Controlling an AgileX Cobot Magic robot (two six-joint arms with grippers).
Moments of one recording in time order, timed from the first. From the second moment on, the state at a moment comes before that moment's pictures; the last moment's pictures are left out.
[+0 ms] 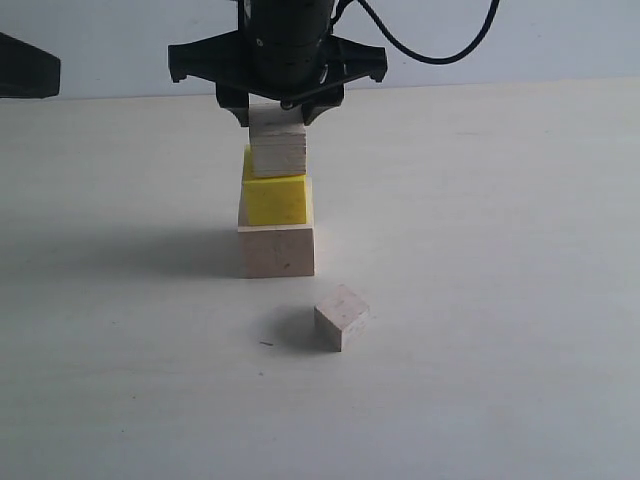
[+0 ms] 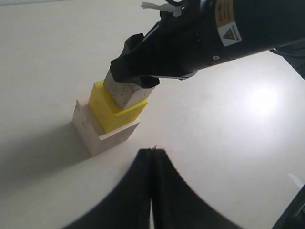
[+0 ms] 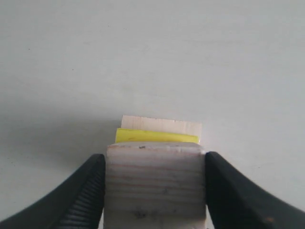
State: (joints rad) left arm -0.17 1.03 -0.94 -0.80 0.89 0.58; right arm 0.79 2.03 -1.85 -0.23 1.05 0.76
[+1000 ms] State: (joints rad) left arm -0.17 1.03 -0.94 -0.79 0.89 0.58; right arm 0.79 2.03 -1.85 -0.21 1.04 0.76
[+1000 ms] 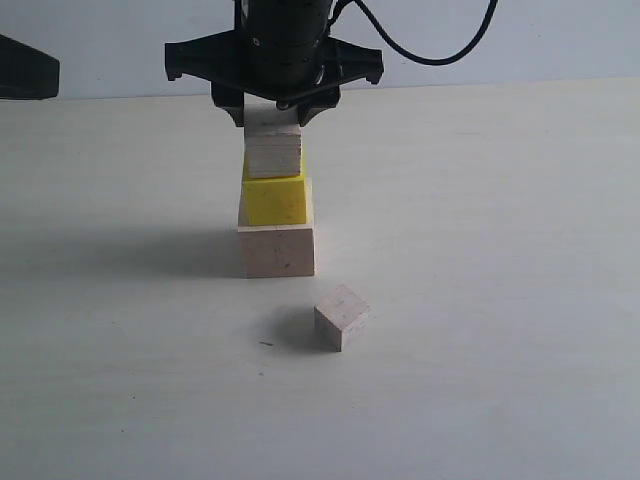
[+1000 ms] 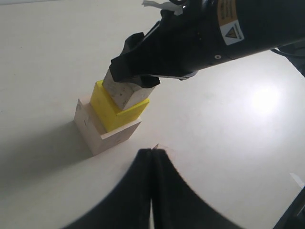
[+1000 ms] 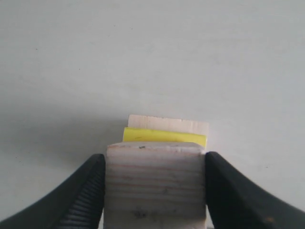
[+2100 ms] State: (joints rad) left arm -0.17 1.03 -0.94 -0.79 0.89 0.58; right arm 0.79 2.03 -1.85 -0.21 1.04 0.76
